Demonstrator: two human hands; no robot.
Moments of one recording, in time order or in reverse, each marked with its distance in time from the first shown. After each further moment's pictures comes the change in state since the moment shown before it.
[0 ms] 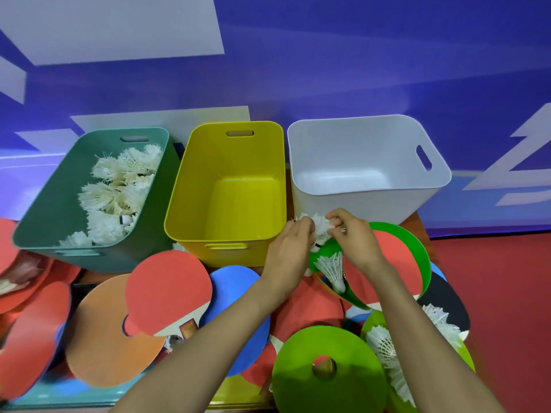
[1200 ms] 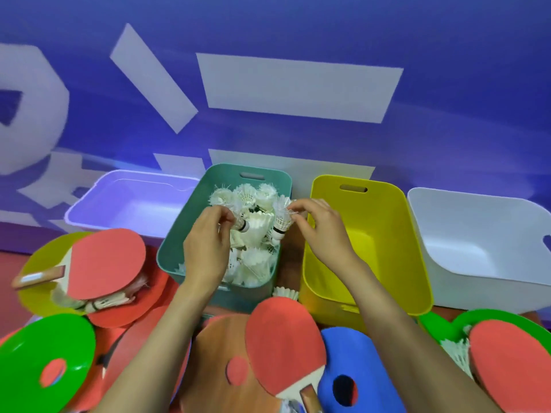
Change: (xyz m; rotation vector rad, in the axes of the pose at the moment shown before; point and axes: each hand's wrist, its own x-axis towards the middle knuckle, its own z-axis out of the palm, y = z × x) left_hand -0.029 -0.262 -0.244 -0.078 0.592 -0.294; right_hand 0.069 -0.290 0.155 0.069 0.060 -0.566
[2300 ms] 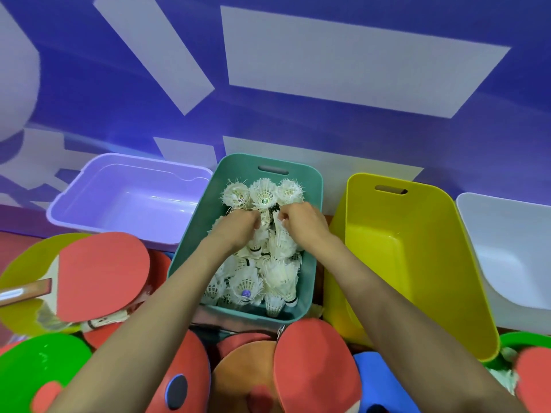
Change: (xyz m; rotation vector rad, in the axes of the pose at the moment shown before) left_hand 0.097 -0.103 0.072 0.416 -0.925 0.012; right_hand 0.087 0.028 0.120 -0.482 -0.496 0.265
